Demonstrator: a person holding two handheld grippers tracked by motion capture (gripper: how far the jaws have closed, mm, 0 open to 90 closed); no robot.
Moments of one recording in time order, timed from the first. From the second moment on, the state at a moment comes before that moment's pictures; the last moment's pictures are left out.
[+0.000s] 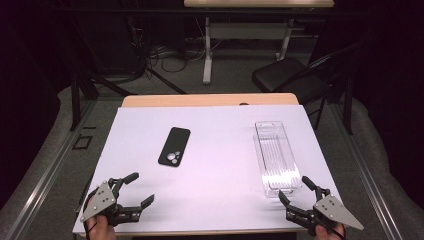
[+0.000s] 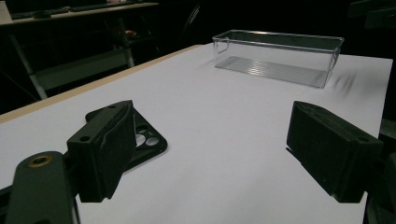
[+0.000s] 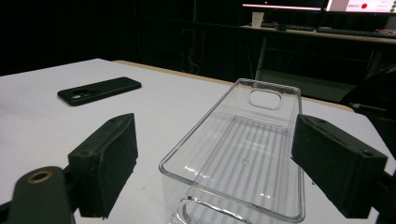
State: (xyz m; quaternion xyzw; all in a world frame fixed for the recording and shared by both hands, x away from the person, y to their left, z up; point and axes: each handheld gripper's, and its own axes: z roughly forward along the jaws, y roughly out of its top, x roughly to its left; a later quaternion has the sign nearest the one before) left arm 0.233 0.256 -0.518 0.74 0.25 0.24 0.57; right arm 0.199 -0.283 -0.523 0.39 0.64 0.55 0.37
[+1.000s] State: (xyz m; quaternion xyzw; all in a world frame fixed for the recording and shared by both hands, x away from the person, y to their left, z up) left arm 0.242 0.251 -0.512 0.73 0.34 0.24 0.55; right arm 0.200 -0.282 -0.522 0.38 0.64 0.56 0.36
